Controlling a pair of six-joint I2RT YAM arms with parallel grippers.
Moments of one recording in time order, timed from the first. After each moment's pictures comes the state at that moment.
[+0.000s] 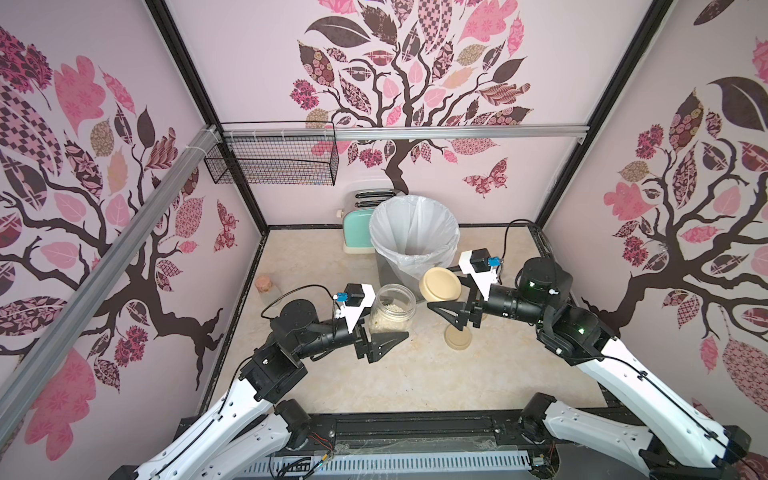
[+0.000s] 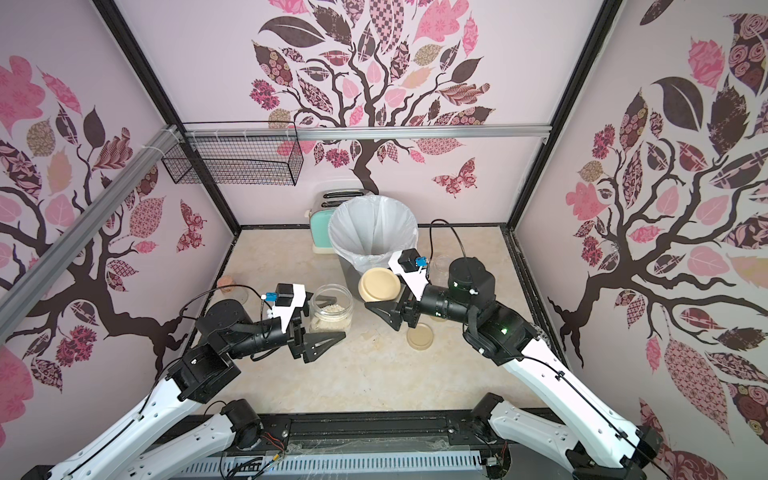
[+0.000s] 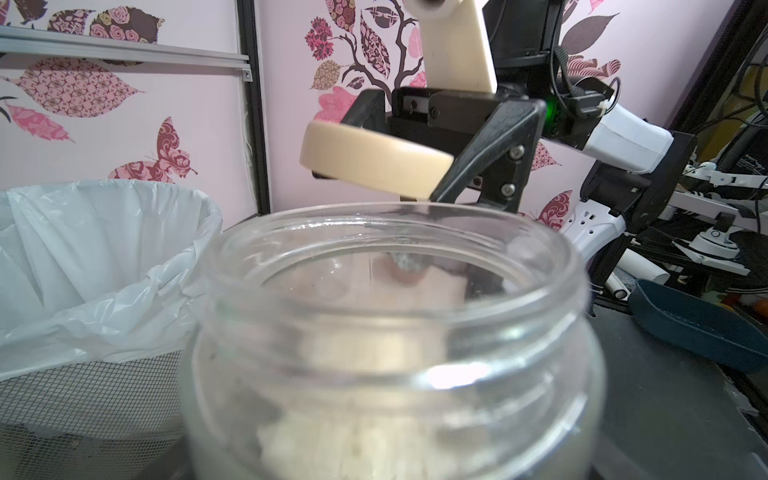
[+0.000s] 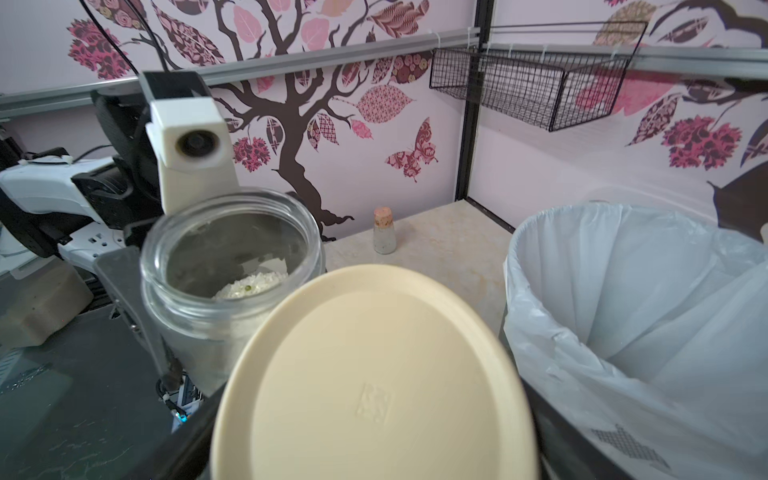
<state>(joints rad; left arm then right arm) -0.74 0.72 0.80 -0.10 0.53 -0.09 0.70 0.93 1.09 -0.33 -0.46 -0.02</state>
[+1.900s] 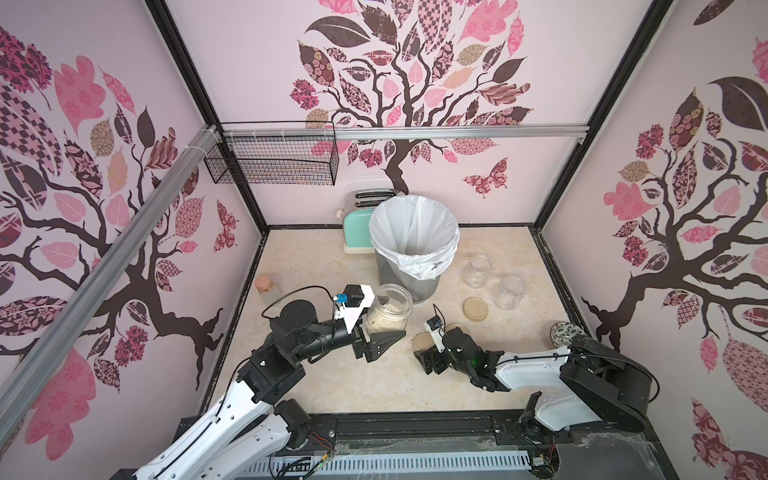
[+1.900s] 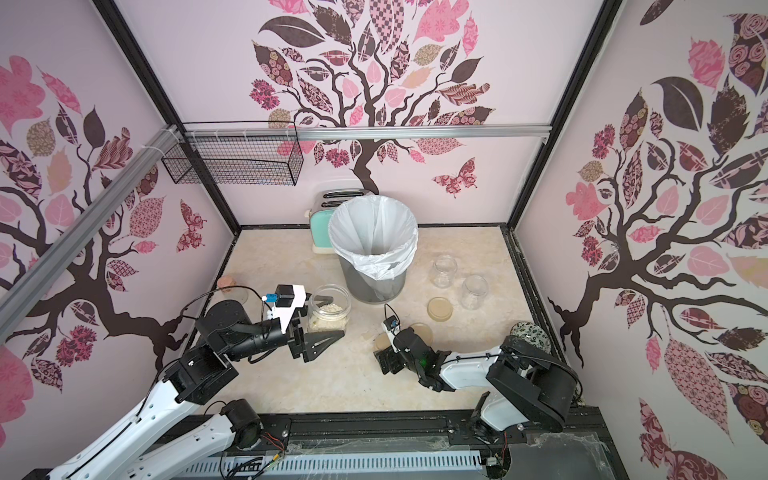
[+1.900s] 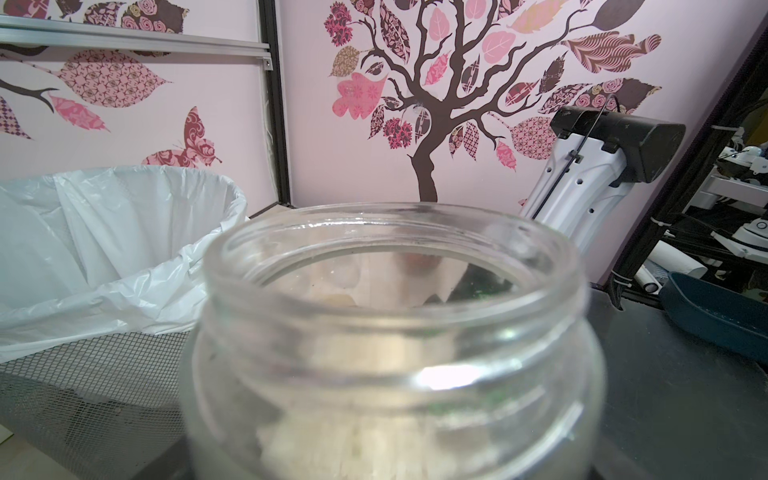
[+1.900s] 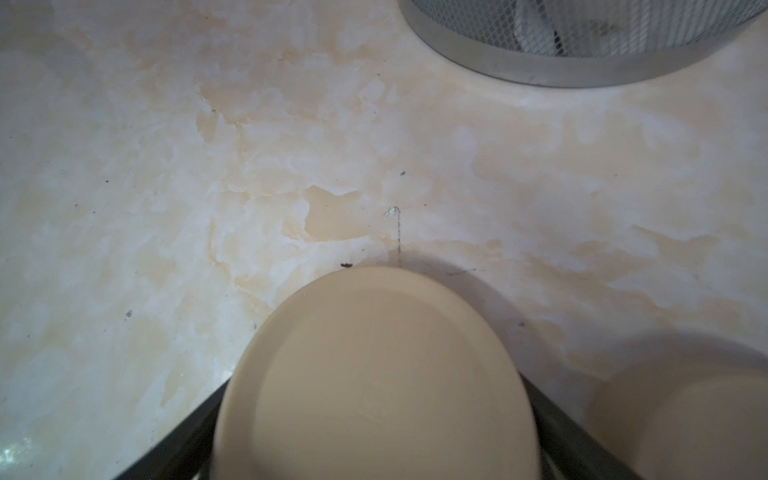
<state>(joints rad) -0.73 0.70 0.80 -0.16 0.49 -0.05 0.91 1.44 0.35 0.41 0.11 0.31</state>
